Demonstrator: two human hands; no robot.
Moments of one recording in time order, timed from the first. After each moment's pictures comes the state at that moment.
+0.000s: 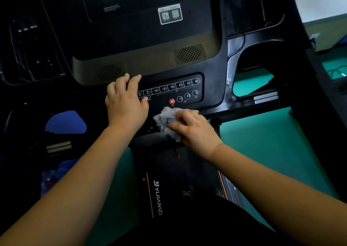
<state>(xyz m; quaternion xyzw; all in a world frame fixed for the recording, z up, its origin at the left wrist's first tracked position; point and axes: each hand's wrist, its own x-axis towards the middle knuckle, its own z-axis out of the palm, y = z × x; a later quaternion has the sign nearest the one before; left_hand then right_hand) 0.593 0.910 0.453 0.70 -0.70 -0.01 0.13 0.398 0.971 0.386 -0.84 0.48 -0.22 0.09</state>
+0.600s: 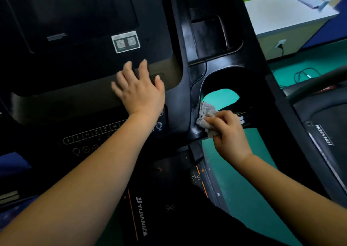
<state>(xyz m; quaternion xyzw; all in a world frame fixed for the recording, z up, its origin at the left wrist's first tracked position) 0.443 0.814 0.458 0.73 -0.66 -0.01 0.17 0.245 0.944 0.392 -0.68 0.67 -0.30 0.07</state>
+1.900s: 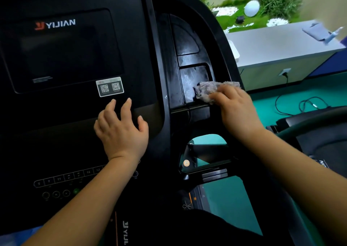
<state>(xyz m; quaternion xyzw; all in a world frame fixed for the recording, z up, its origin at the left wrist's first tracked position) 0.419 0.799 0.458 0.75 -0.63 0.04 0.19 0.144 0.776 0.468 -0.78 0.59 -0.22 -0.06</state>
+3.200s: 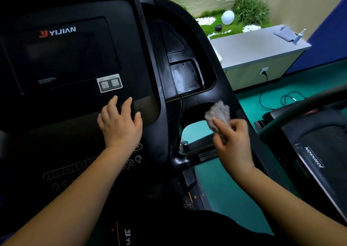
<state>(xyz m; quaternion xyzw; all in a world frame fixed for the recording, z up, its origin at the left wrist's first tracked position) 0.441 0.809 0.462 0.70 -0.70 -0.02 0.17 0.185 0.917 0.446 -0.59 0.70 -0.39 0.04</state>
